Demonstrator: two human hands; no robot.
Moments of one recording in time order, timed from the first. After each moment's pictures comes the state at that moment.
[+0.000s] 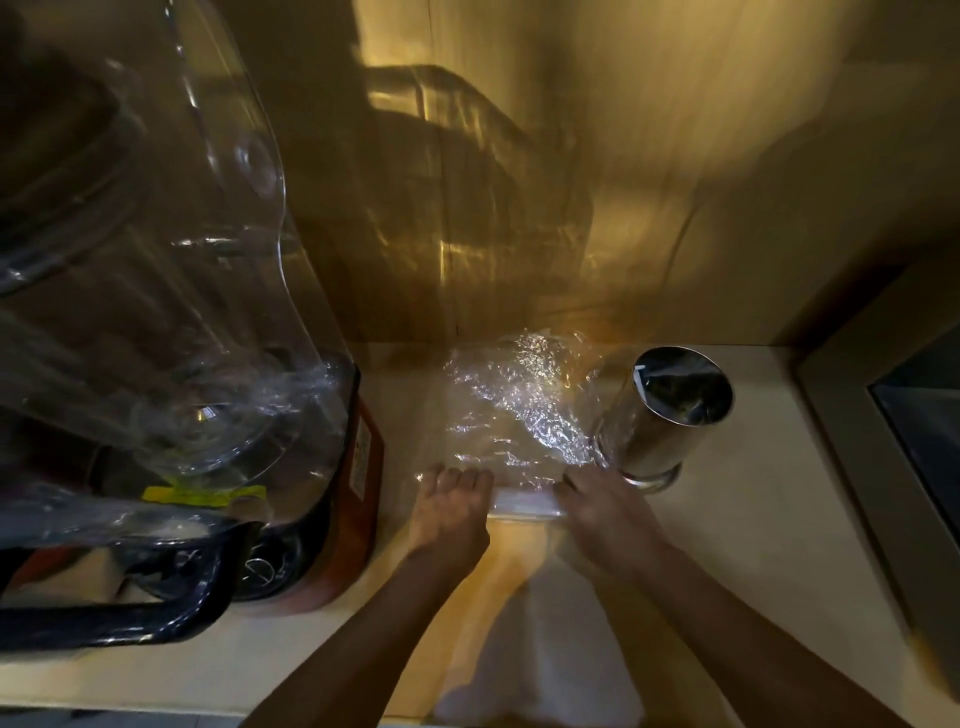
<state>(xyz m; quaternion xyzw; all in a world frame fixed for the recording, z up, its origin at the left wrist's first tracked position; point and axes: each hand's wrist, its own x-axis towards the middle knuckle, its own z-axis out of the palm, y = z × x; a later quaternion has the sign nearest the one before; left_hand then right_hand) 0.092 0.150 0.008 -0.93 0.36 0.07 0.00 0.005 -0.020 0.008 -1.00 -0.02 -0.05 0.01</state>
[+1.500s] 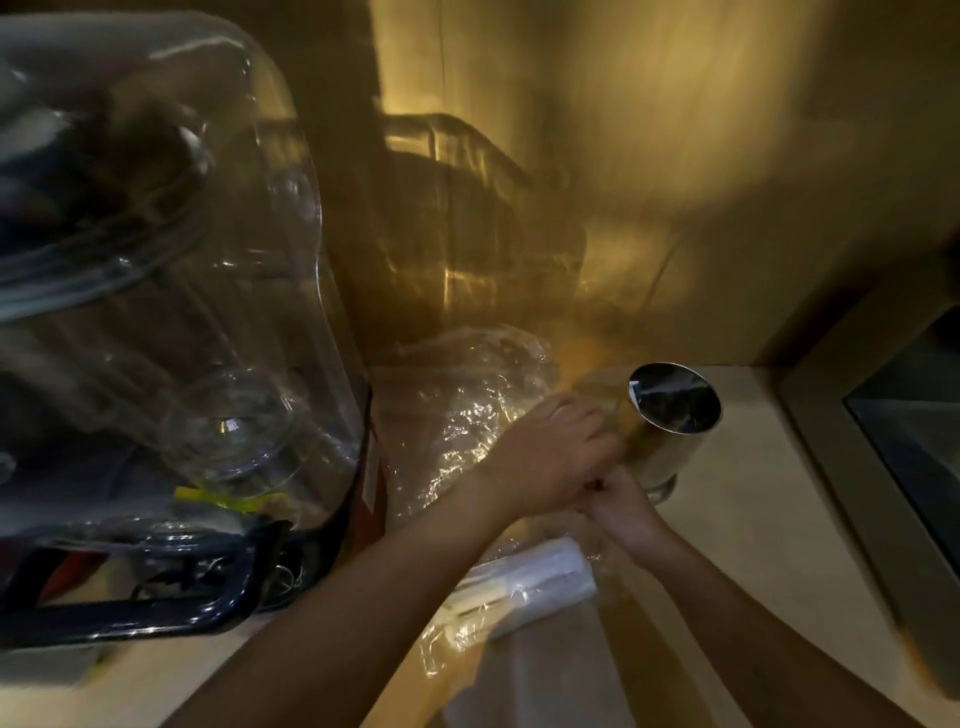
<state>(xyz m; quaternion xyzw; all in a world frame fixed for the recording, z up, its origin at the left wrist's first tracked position) 0.100 0.091 0.115 -0.75 0.66 -0.08 -0.05 0.017 -0.014 0.038 -0.79 0.24 -0.06 0.55</state>
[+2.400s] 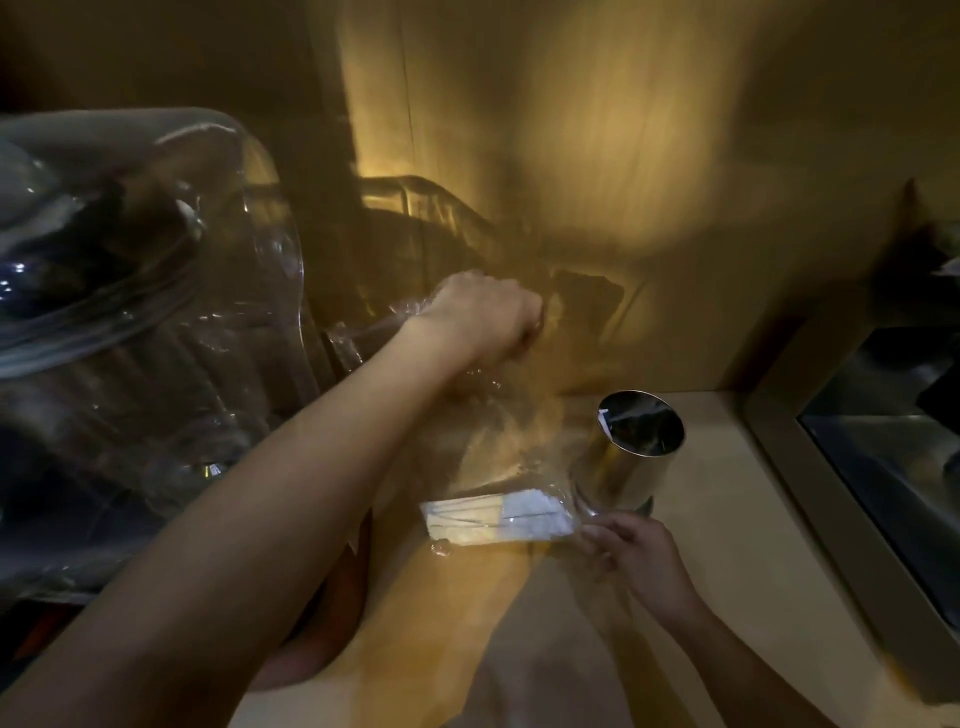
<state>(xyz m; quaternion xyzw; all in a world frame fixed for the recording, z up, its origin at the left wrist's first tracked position) 0.147 0.079 0.267 -0.85 0.53 -0.03 0.05 -0.034 -0.028 0.025 -0.72 0.31 -0.15 0.60</state>
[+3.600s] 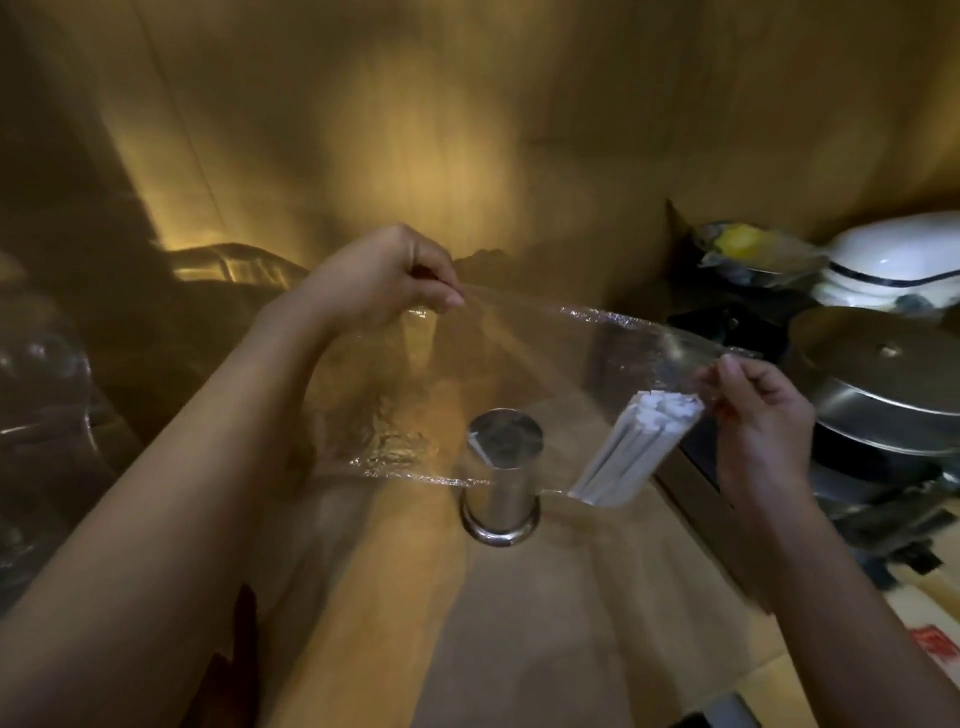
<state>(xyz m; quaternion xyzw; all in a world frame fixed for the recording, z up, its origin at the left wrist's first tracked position) 0.151 0.018 0.310 -0.73 0.61 0.06 -0.28 -0.120 -0.123 0.194 -0.50 0.27 -0.57 0.59</state>
